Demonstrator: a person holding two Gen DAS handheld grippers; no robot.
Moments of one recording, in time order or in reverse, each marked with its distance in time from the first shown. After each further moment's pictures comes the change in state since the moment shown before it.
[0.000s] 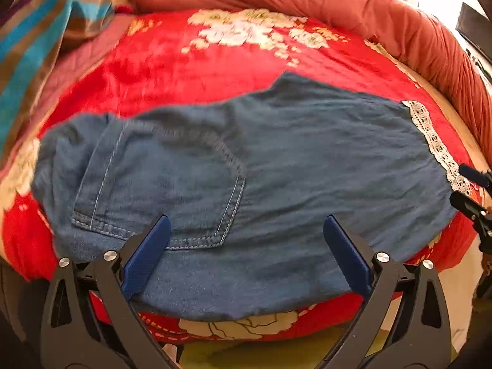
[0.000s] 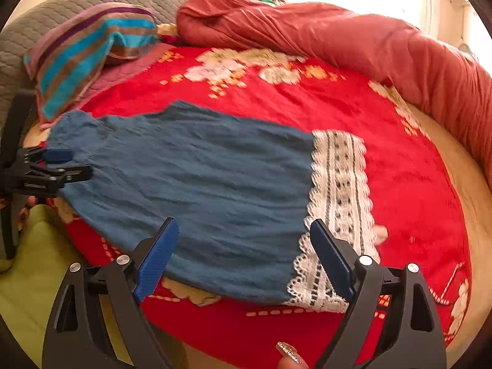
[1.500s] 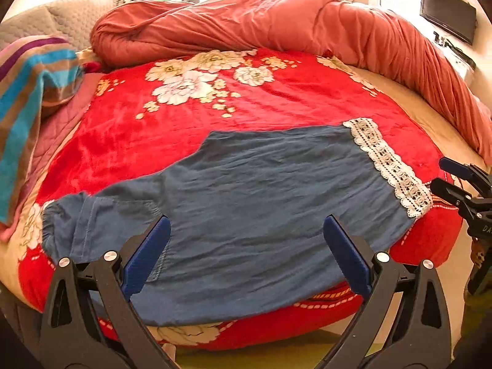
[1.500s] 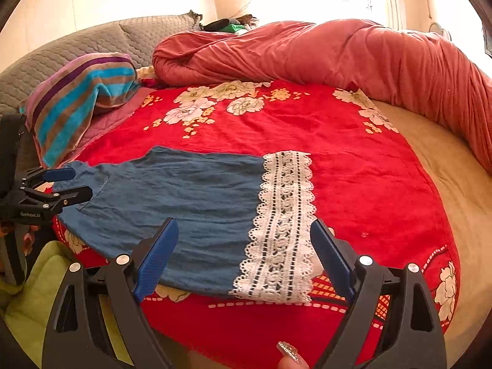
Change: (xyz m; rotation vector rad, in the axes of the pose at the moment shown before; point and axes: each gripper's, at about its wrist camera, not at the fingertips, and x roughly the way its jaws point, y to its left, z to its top) left arm -0.048 -0.089 0.030 0.173 -0.132 -0.023; right arm -0.057 -0.056 -0.006 0.135 -0.166 0.009
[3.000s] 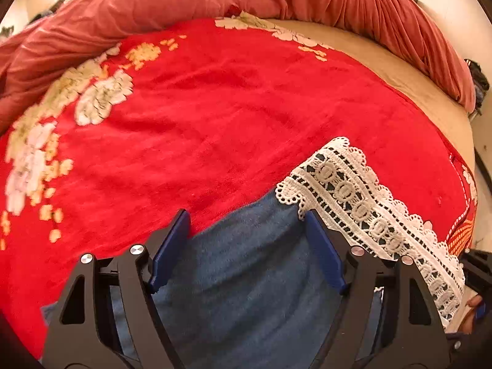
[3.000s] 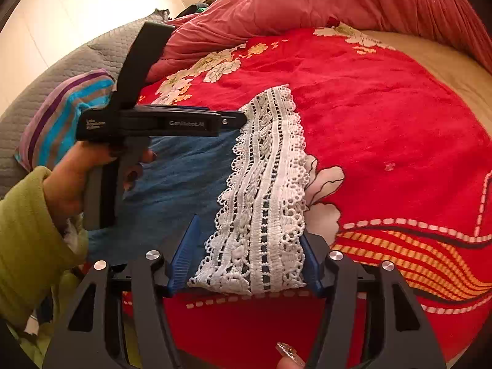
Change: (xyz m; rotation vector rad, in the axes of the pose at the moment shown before) left arm 0.190 -0.127 0.109 0.312 0.146 -0.281; right arm 0.059 -0.042 -0.035 0.268 0.116 0.138
